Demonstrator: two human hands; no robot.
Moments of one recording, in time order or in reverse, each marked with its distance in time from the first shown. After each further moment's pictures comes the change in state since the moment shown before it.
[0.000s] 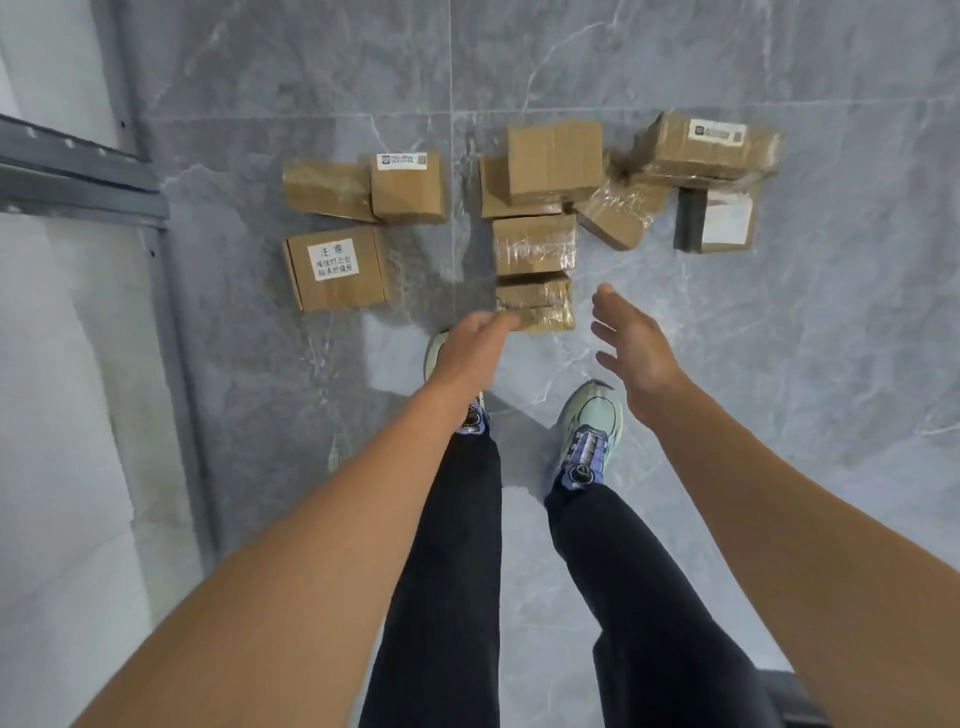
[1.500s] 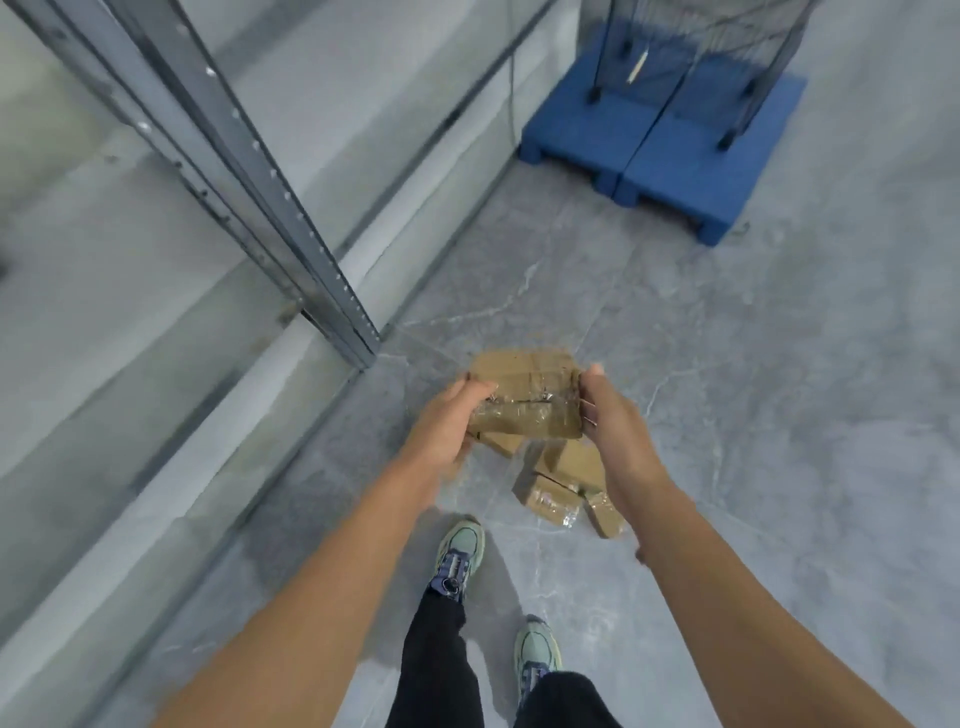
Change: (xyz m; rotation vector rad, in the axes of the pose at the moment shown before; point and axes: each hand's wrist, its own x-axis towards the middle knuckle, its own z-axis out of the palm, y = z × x) left_hand -0.357 0.121 -0.148 -0.593 0.346 0.349; right_hand -0.306 -0.256 0.073 -0.351 -0.240 -0.544
